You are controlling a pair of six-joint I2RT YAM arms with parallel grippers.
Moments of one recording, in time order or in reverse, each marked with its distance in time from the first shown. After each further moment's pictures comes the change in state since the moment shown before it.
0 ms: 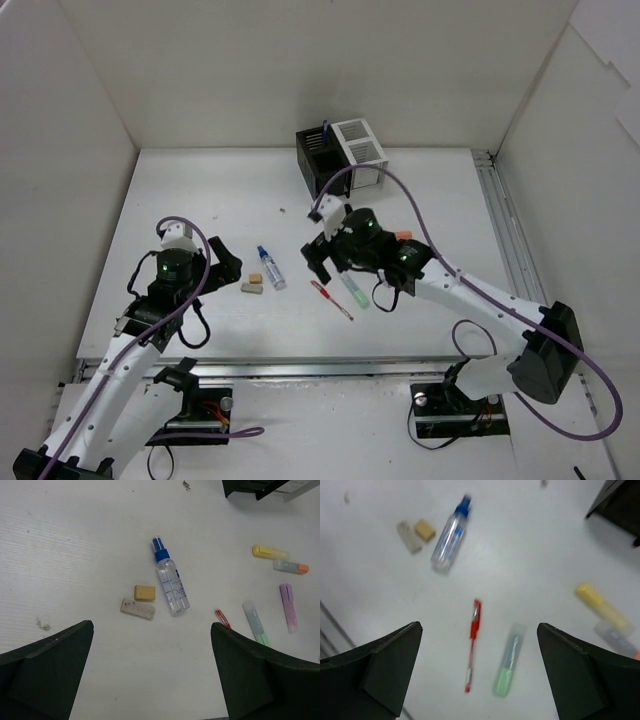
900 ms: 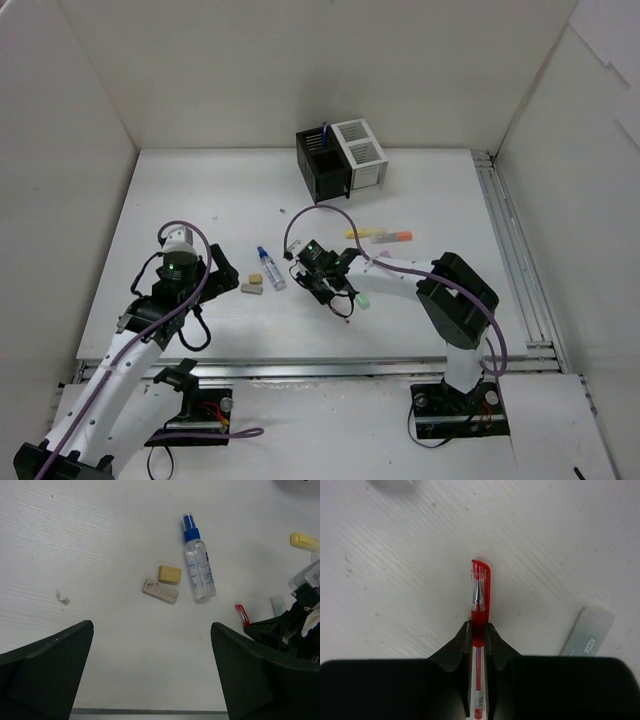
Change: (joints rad) left arm -0.007 0.023 0.000 -0.117 -0.058 -0.045; right arm 0.108 0.502 0.039 -0.134 0.092 0.144
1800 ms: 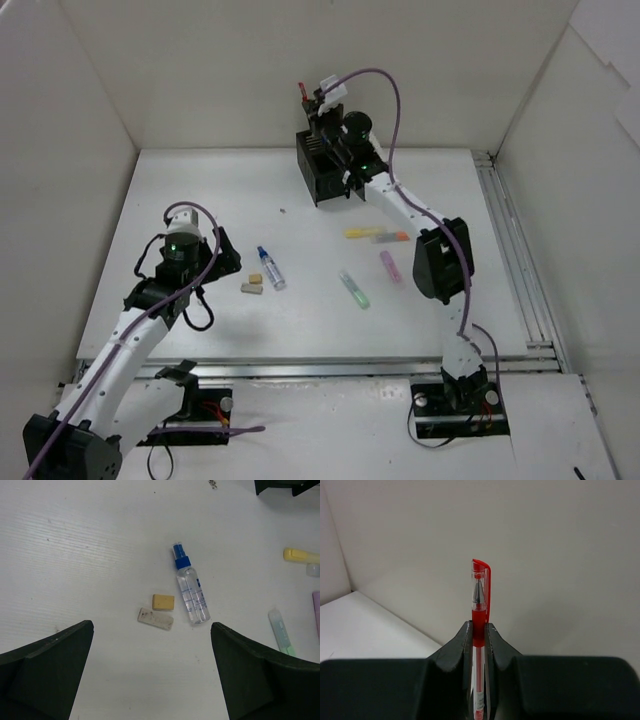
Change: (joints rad) left arm 0.030 0.148 0.075 0.113 0.027 0.094; right arm -0.402 0.286 0.770 0.836 -0.168 -0.228
